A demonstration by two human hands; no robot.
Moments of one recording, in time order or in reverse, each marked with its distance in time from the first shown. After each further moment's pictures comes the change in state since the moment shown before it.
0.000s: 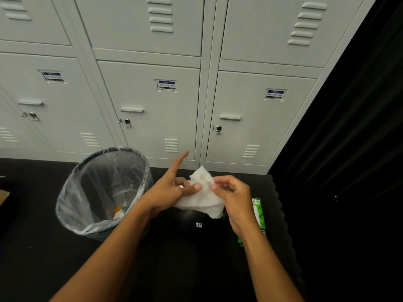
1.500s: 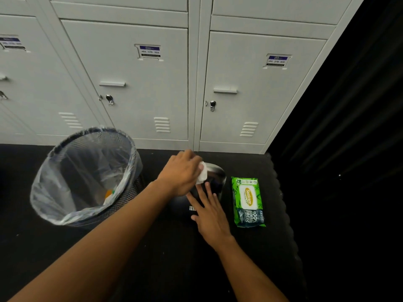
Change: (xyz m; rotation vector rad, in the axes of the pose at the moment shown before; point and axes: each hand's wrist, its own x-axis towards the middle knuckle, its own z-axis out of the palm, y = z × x) left_hand 0.072 -0.053 0.034 1.128 -0.006 0.272; right_hand 0.004 0.170 0.004 -1.308 -0.437 -0.320
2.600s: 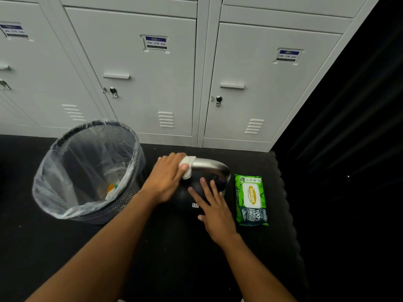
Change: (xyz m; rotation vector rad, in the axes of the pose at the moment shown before) left_hand -0.026 -0.047 0.031 -0.207 0.162 -0.096; right_hand -0.005 0.010 0.000 0.047 0.021 -0.029
